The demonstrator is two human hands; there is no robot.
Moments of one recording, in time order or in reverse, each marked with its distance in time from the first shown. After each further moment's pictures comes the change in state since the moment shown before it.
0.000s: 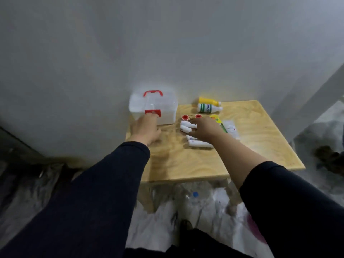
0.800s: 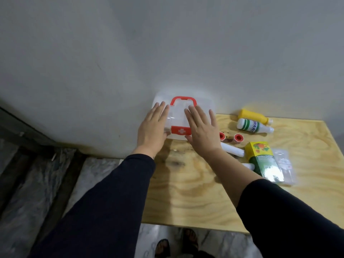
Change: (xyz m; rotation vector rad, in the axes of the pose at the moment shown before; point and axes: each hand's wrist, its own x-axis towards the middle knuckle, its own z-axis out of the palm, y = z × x) left_hand 0.111 -0.093 0.054 -0.001 0.125 -0.039; right_hand 0.162 -0.068 0.078 -0.417 0.266 -0.365
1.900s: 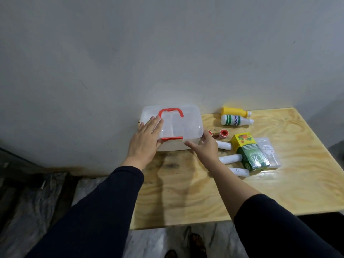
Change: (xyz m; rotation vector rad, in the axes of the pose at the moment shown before) left_hand -0.017 -0.004 -0.009 0.075 -0.035 0.267; right_hand -0.051 0.000 0.014 1.284 0.129 0.774
